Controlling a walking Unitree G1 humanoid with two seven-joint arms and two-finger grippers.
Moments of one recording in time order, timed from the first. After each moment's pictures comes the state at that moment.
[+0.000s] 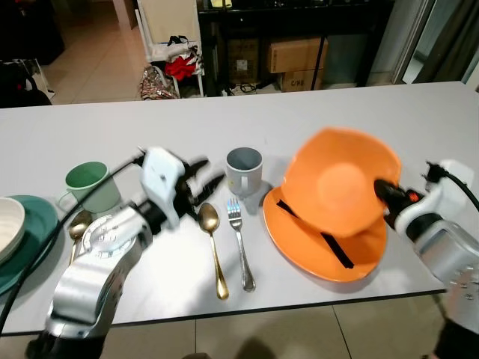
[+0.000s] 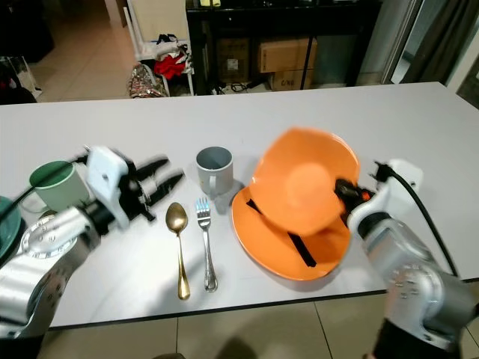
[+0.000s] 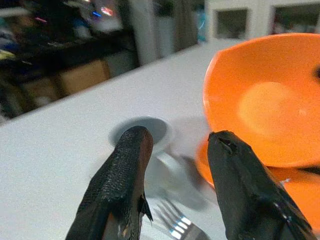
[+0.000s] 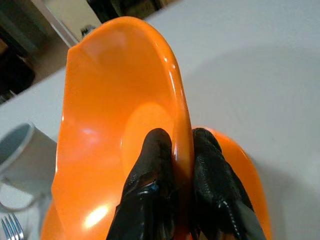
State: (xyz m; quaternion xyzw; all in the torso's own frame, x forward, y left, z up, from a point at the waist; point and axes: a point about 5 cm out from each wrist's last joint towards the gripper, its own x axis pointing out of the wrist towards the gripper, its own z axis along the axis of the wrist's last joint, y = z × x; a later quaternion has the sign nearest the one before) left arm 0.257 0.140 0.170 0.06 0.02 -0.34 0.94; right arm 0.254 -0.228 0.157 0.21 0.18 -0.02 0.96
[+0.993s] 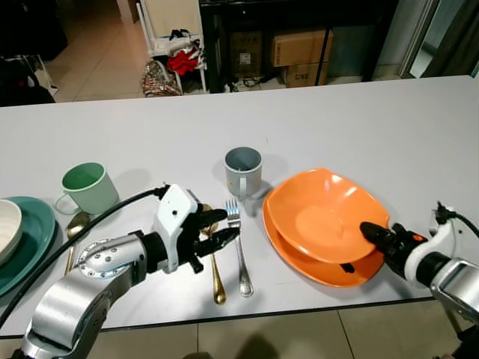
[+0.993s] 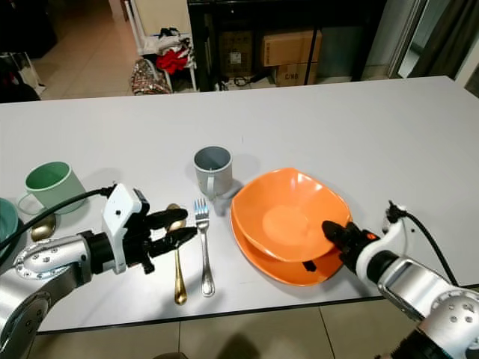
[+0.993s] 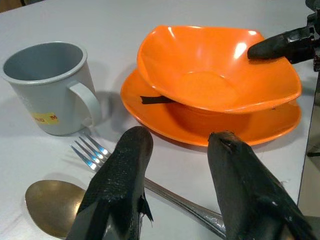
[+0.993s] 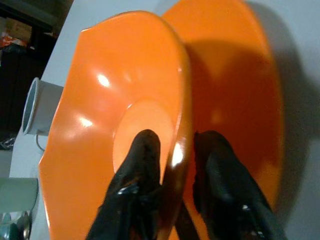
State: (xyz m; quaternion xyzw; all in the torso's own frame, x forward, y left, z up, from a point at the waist) left arm 0.227 0.137 0.150 0.05 0.14 -0.45 0.88; right arm 0.216 -0.242 0.126 0.40 0.31 0.01 0.86
